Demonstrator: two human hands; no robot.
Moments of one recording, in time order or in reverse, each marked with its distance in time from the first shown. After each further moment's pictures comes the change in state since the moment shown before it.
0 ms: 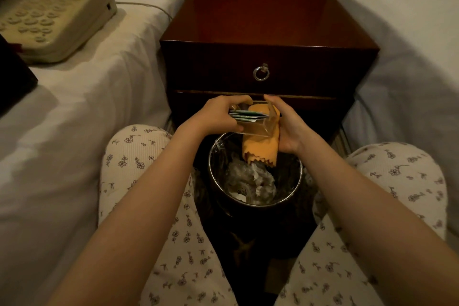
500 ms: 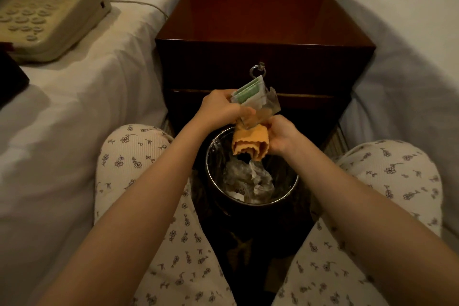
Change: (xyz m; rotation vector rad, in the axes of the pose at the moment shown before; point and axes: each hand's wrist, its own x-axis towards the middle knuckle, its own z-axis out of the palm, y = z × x) left_hand 0.005 0.012 0.009 -0.281 0.211 -0.153; right_hand -0.011 0.008 0.027 0.252 0.179 0.071
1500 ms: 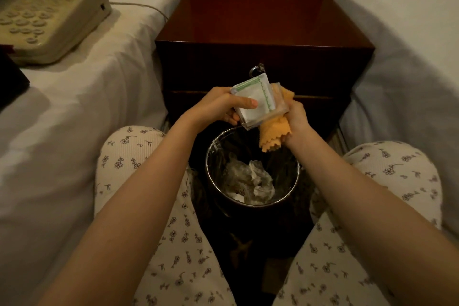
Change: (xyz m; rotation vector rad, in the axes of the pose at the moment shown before) left_hand -0.003 0.009 -0.015 -0.213 -0.260 0.017; right_hand 0.014 -0.020 -0.011 0.023 0.148 -0.291
